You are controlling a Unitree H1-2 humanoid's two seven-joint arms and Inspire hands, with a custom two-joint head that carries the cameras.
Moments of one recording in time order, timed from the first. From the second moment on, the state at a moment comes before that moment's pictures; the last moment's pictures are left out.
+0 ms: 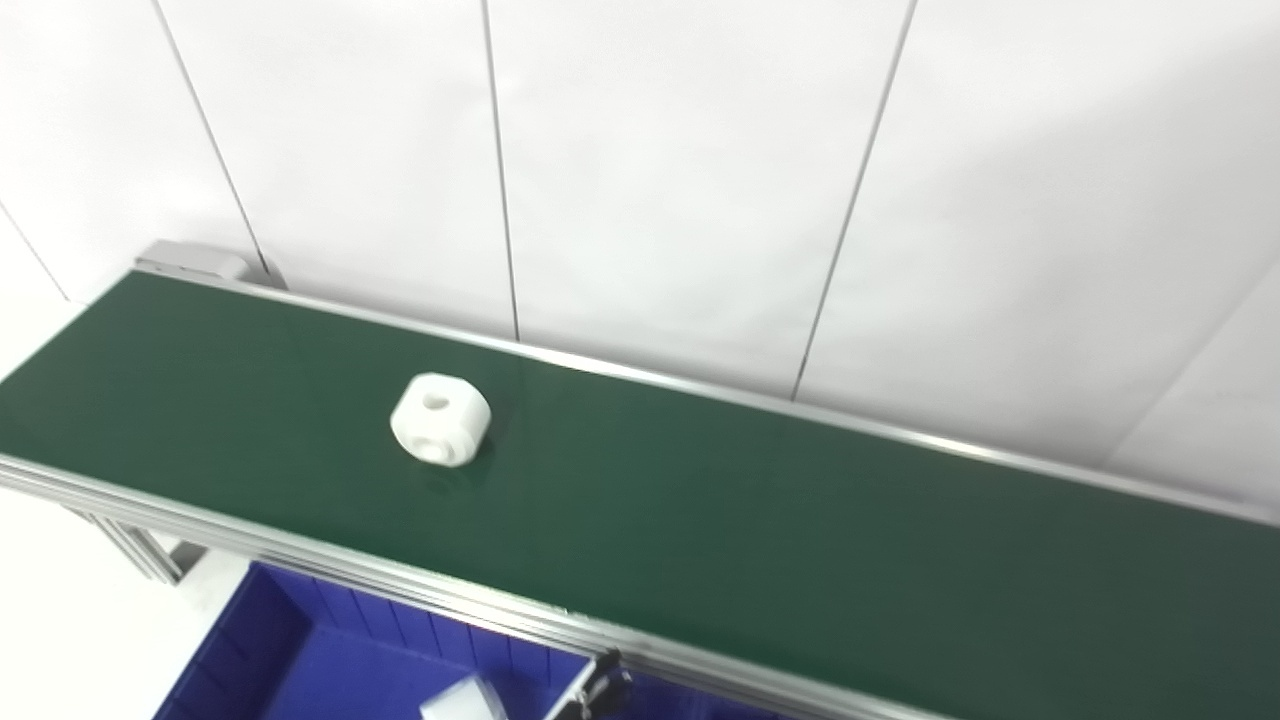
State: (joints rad) left arm 0.44 0.09 -0.29 0.09 0.03 -0.43 -0.24; right arm 0.54 -0.09 0.31 0.10 -0.06 -0.41 -0.12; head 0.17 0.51
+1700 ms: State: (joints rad) left arm -0.56 0.50 -0.40 0.37 0.95 -0.29 -0.31; right arm 0.54 -0.03 0.29 0.06 -0.06 -0.41 -0.04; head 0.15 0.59
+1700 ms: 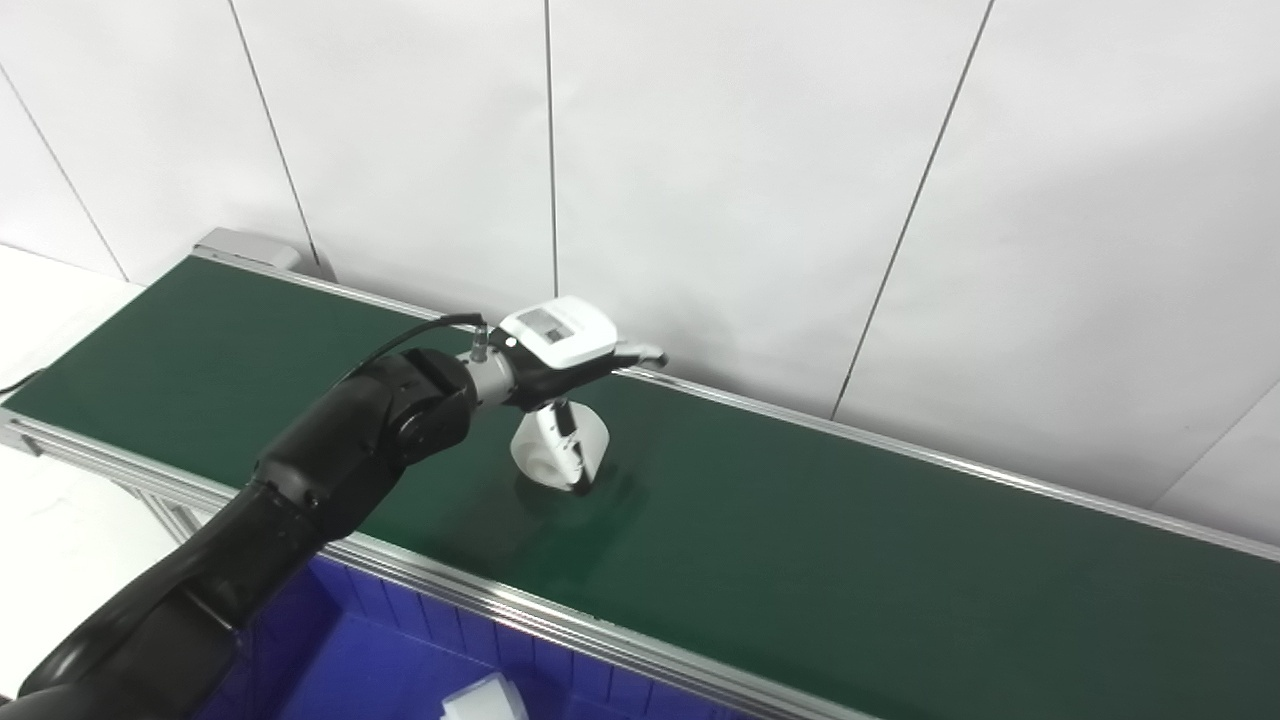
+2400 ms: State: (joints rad) left arm -0.56 0.46 -0.52 0.57 1.05 -0.25 0.01; right arm 0.57 -0.03 0.31 0.03 -0.07 -0.41 -0.04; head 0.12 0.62
